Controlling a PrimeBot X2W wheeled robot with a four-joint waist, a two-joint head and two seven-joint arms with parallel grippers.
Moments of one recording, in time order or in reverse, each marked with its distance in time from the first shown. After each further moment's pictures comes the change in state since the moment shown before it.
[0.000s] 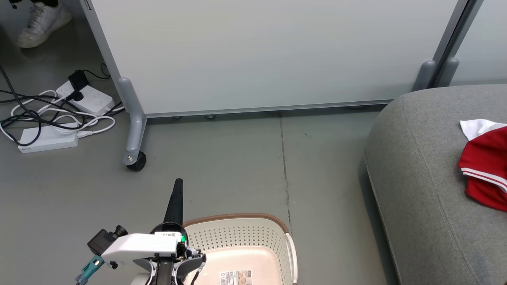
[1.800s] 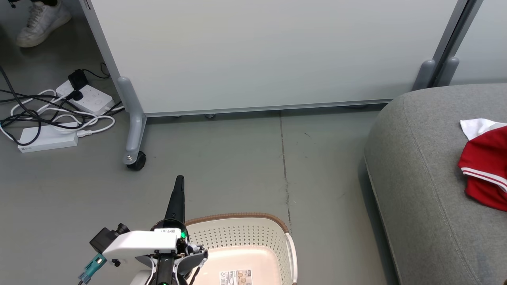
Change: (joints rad) left arm -0.017 -0.009 -0.003 0.010 -0.051 -0.016 0.000; right arm -0.018 0.007 -0.040 0.015 0.050 0.000 0.035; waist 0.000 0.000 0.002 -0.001
